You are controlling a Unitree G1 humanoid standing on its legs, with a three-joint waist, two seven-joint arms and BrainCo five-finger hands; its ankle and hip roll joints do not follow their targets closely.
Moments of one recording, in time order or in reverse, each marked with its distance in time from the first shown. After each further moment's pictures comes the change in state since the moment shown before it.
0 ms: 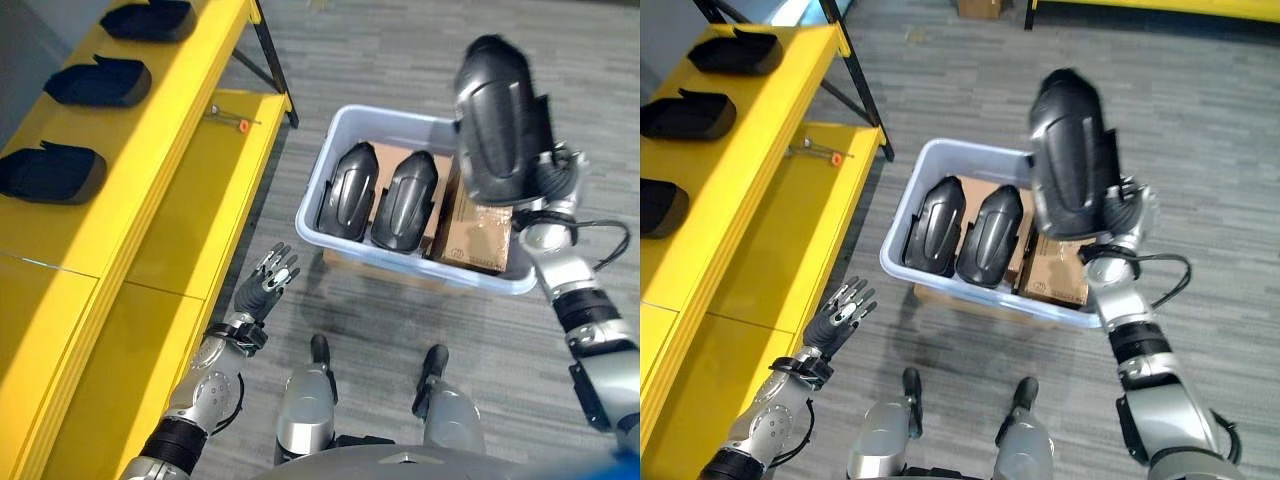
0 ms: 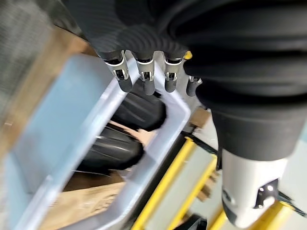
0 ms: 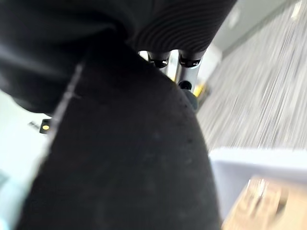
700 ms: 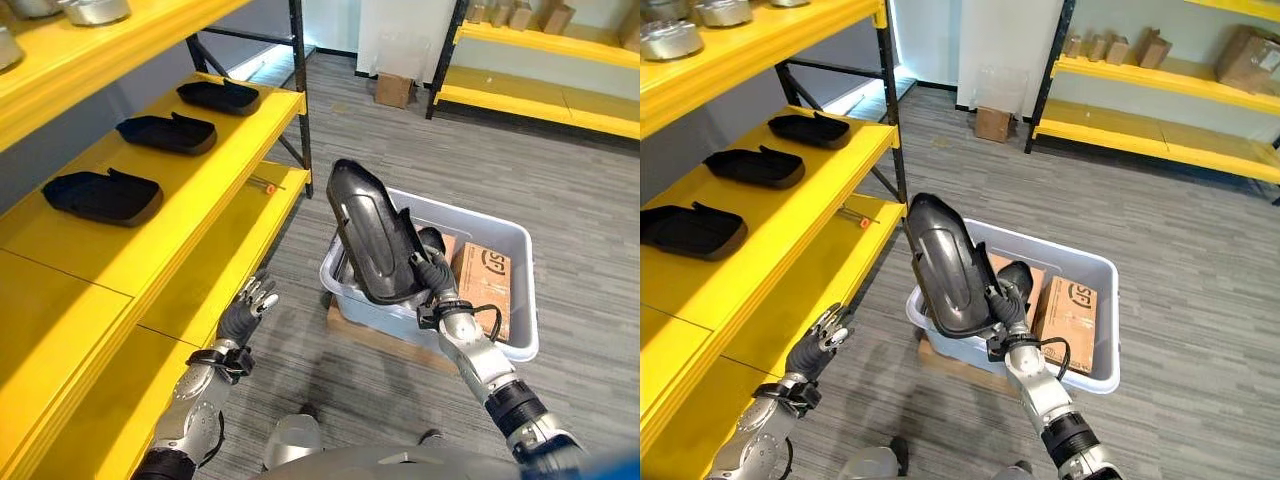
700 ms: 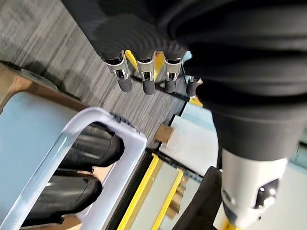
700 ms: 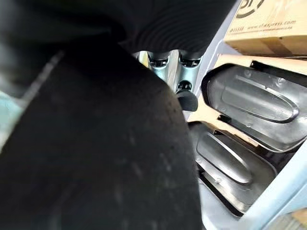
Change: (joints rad) left arm 0.080 0.032 0.049 0.004 0.156 -0.003 0.071; right arm 0.328 0.230 0.148 -0.156 0.152 0.003 0.206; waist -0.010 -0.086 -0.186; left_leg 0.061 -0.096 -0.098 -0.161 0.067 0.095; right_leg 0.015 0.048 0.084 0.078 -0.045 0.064
